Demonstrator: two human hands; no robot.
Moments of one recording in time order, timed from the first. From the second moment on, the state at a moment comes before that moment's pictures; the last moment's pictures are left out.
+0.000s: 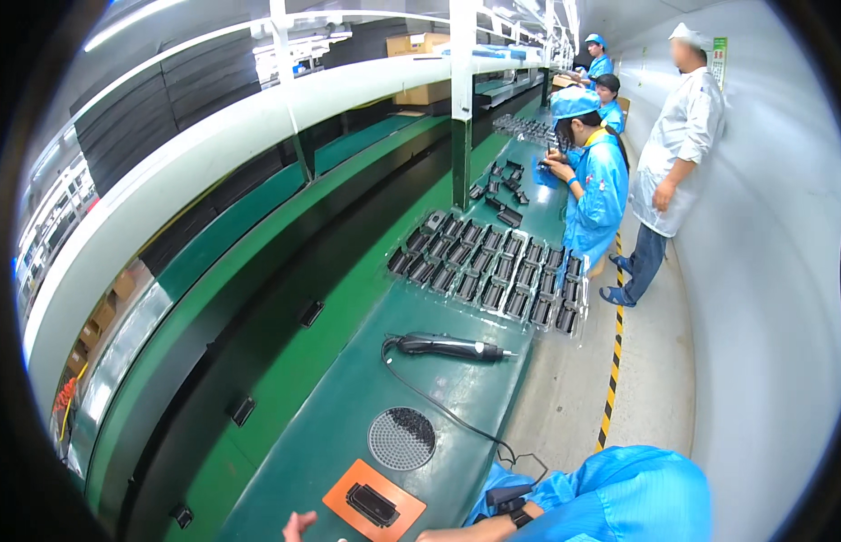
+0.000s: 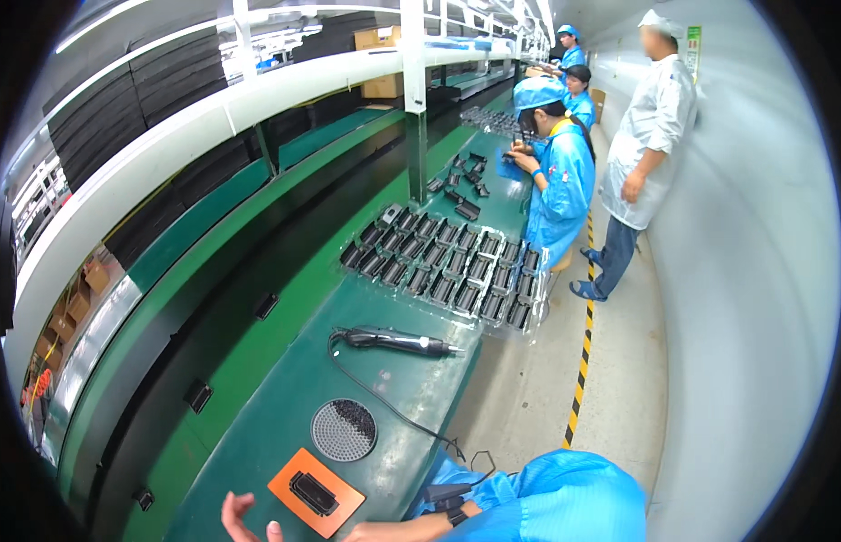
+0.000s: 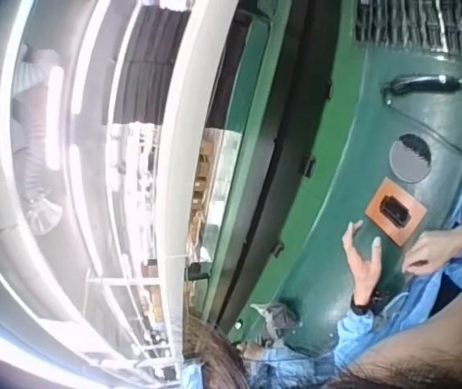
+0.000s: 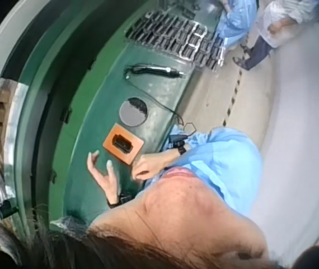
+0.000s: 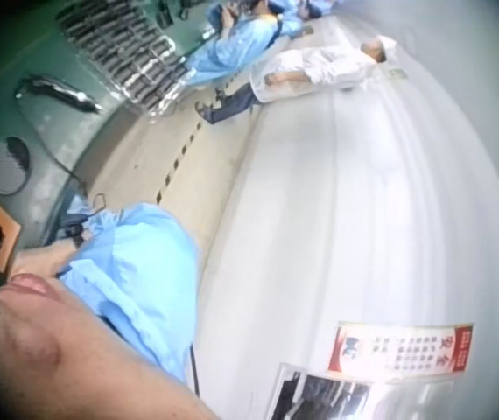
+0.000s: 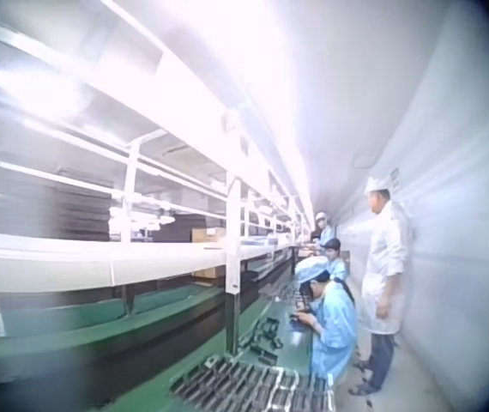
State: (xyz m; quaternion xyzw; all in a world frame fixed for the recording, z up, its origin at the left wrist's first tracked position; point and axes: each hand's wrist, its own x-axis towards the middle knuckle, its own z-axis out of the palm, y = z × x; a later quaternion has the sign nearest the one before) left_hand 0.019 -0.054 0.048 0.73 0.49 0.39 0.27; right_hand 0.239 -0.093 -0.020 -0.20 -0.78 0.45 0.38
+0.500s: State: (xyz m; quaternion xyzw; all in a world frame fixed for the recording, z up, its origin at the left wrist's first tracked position) left_hand 0.009 -0.028 -0.019 0.61 0.56 0.46 0.34; right_hand 0.227 -0.106 -0.053 -0.20 -0.86 0.30 0.37
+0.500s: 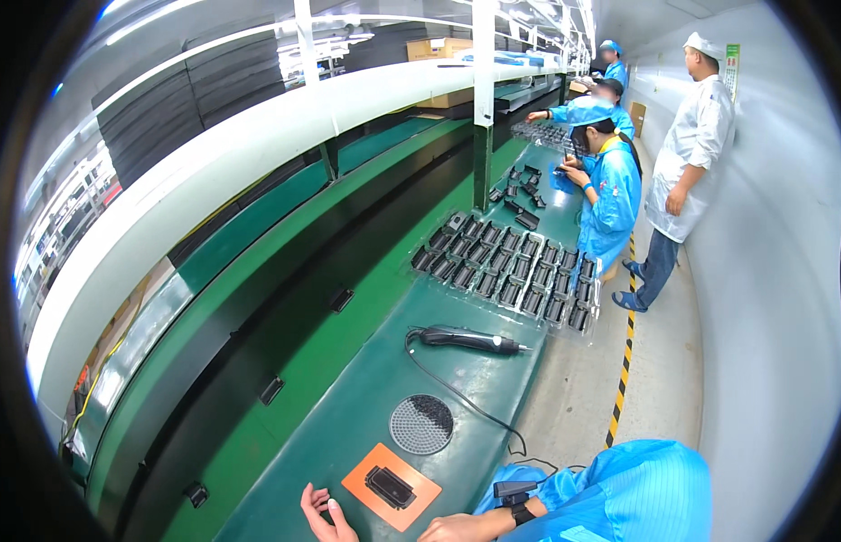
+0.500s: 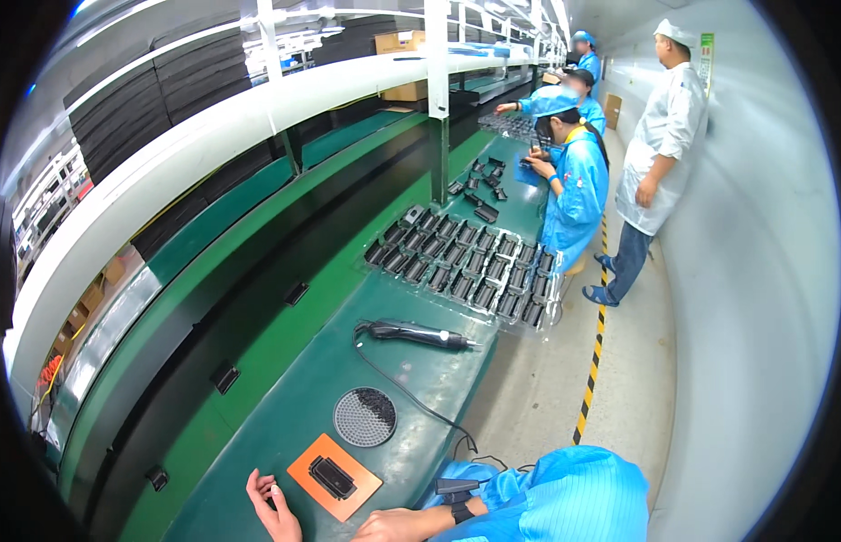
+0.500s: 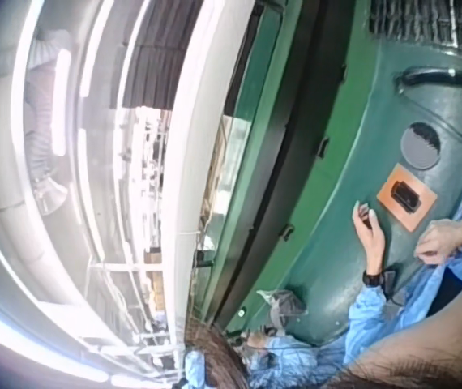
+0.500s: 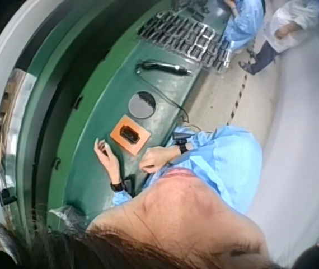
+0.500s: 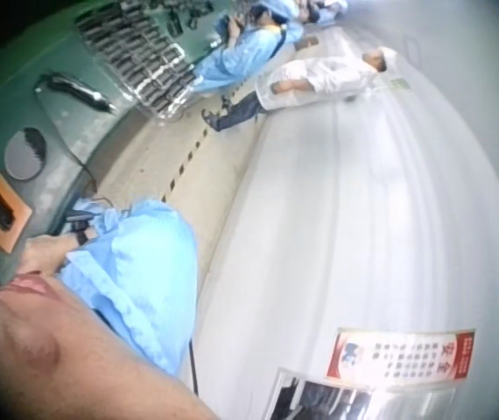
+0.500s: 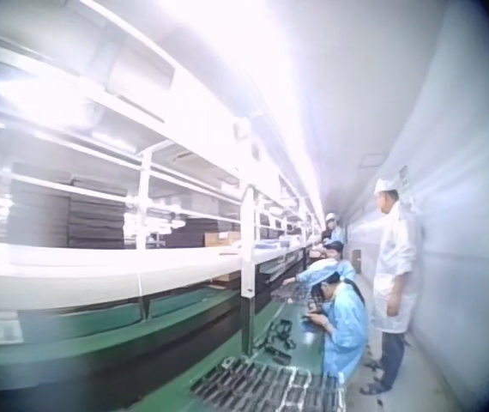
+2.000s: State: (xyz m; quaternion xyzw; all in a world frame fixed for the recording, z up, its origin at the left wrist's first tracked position) left_hand 0.007 -0.025 -0.039 0.65 0.55 0.45 0.27; right_hand 0.221 -0.123 -0.041 -0.30 -0.80 0.26 0.46
